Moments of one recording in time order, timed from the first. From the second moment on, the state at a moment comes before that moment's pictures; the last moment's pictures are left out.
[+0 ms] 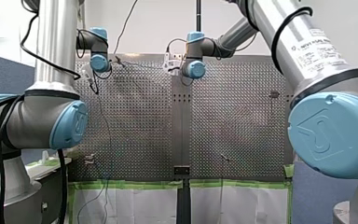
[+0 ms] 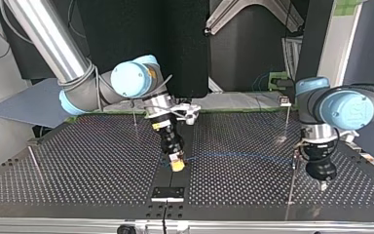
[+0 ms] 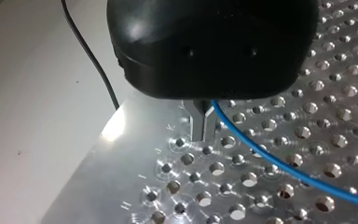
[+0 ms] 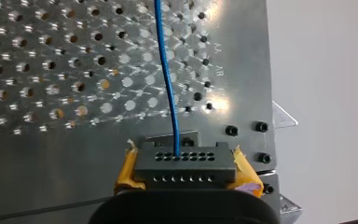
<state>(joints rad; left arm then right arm) 0.11 -1.71 -1.60 -2.78 -1.66 -2.03 2.30 -1.01 1.13 -0.34 1.55 1.63</state>
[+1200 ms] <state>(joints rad) 0.10 -1.63 -1.63 -2.97 -1.68 -1.91 2.28 -0.98 1.00 -0.28 1.52 1.64</state>
